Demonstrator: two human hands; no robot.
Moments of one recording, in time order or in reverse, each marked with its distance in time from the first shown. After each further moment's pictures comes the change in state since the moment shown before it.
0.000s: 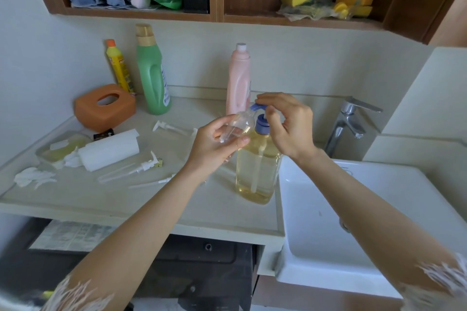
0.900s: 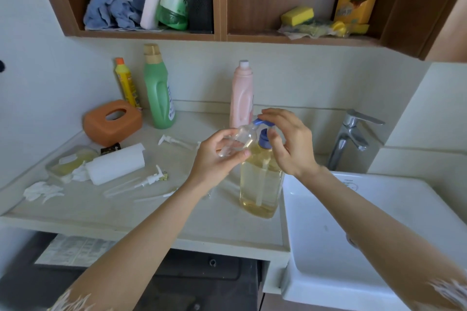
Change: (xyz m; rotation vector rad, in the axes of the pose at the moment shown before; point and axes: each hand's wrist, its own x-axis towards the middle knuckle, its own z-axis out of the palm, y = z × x) left_hand -0.001 0.003 -0.005 0.080 0.033 0.096; right_hand -0.007 0.010 0.002 -0.014 -0.070 -0.064
